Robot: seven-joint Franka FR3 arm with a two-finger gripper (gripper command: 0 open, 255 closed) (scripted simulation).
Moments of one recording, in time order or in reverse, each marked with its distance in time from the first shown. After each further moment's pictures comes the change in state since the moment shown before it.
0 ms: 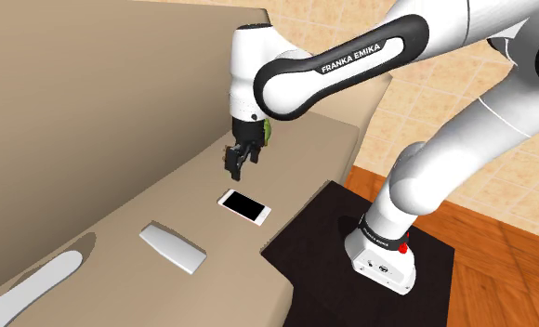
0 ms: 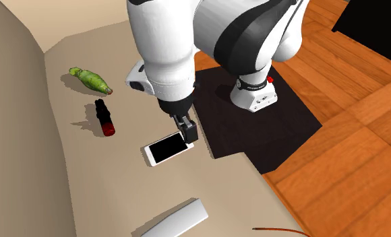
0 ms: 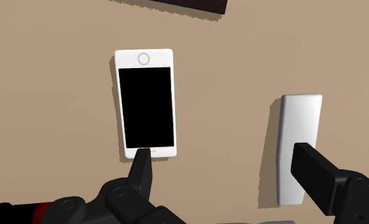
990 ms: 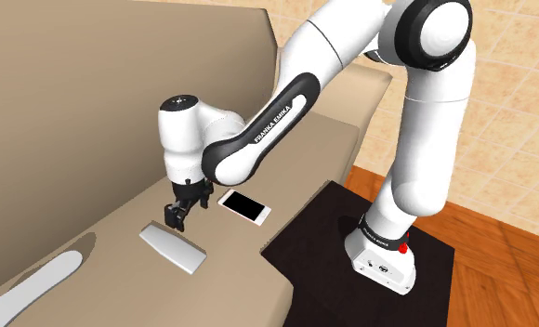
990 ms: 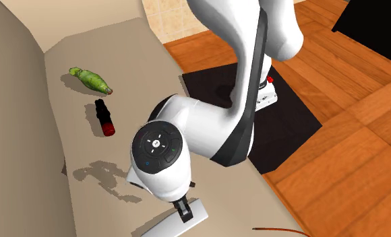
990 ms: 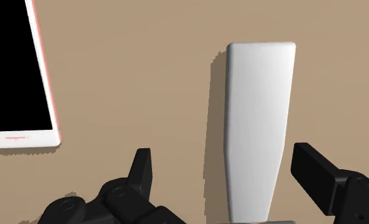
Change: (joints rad) arm 0.089 0.638 0.098 0.289 -0.437 0.280 0.481
